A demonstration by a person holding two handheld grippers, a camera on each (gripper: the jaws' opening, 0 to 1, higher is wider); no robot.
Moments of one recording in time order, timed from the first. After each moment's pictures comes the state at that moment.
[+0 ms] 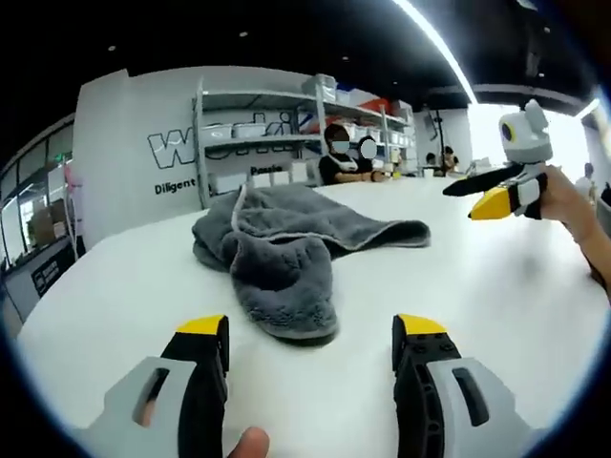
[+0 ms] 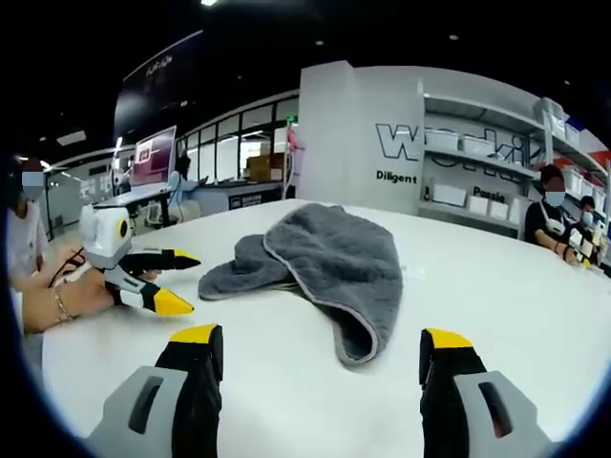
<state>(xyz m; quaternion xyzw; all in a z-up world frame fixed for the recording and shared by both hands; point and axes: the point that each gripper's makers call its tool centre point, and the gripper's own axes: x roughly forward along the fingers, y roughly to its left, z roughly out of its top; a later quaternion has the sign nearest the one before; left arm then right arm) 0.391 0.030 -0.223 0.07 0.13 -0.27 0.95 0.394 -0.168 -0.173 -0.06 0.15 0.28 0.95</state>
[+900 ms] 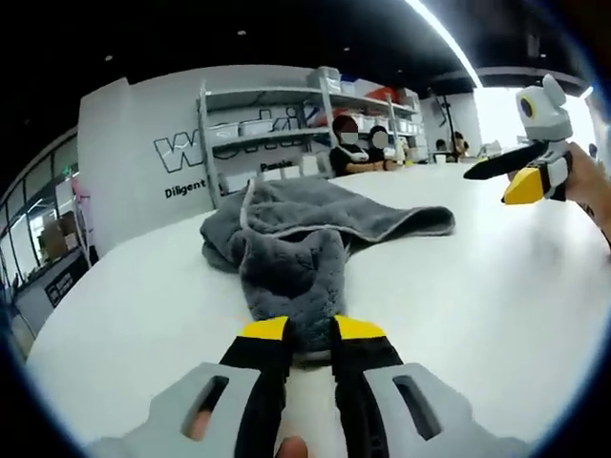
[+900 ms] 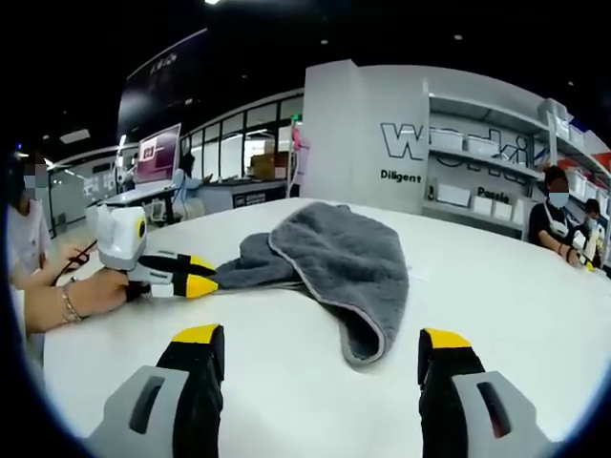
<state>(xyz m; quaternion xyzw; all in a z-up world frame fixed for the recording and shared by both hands) 0.421 0.037 -0.230 0.11 0.13 -0.25 0.95 0.392 -0.165 -0.176 -0.06 0.16 0.28 0.94</state>
